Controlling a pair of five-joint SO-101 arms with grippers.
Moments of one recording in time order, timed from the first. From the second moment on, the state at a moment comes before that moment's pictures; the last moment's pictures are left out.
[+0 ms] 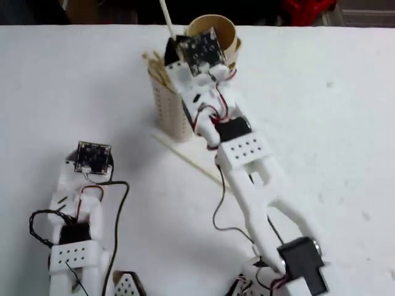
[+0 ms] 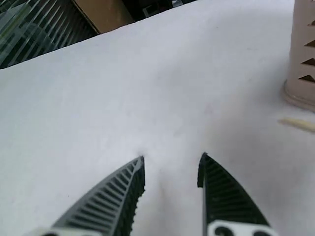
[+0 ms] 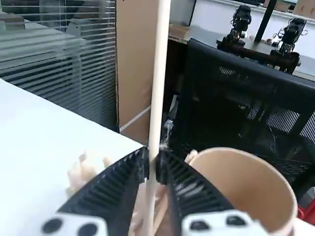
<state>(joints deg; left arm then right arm) -16.5 -73.2 97.2 13.8 -17.4 -27.3 -13.4 24.7 2.9 11.5</state>
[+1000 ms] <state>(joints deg) -16.5 -73.2 97.2 13.8 -17.4 -36.7 -26.7 40.0 58.6 36.3</state>
